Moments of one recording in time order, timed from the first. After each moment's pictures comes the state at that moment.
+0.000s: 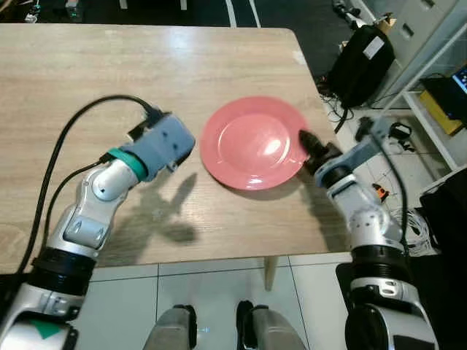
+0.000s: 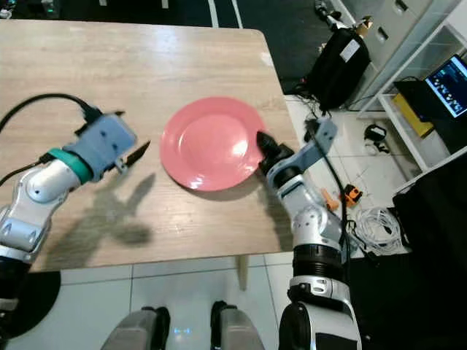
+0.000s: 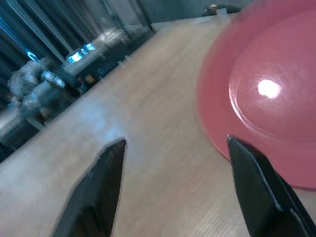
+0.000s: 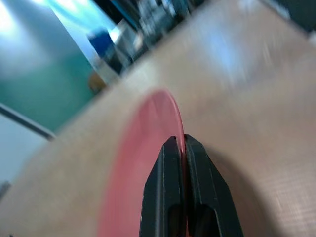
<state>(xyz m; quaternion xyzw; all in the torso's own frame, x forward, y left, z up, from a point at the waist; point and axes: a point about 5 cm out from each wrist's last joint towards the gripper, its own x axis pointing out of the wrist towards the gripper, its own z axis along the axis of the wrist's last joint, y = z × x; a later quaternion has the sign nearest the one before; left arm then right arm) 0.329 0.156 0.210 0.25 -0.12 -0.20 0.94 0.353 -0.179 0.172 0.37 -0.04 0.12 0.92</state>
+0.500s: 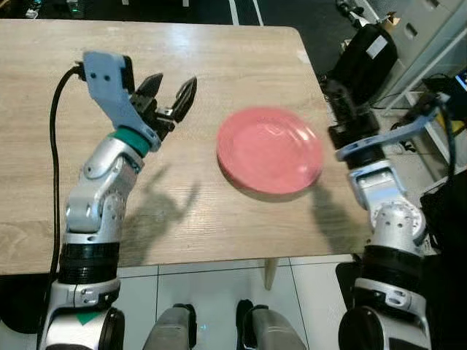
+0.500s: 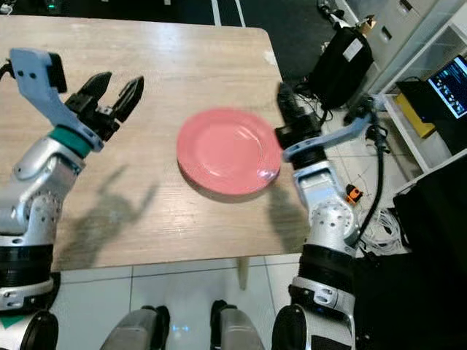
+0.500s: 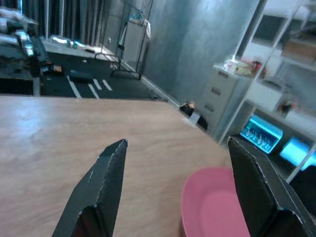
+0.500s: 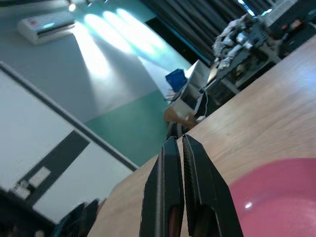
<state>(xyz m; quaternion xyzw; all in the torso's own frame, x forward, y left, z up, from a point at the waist) 0.333 0.145 0.245 -0.06 -0.14 -0.22 0.96 0.330 -0.167 0.219 0.44 -0.13 0.24 0.85</state>
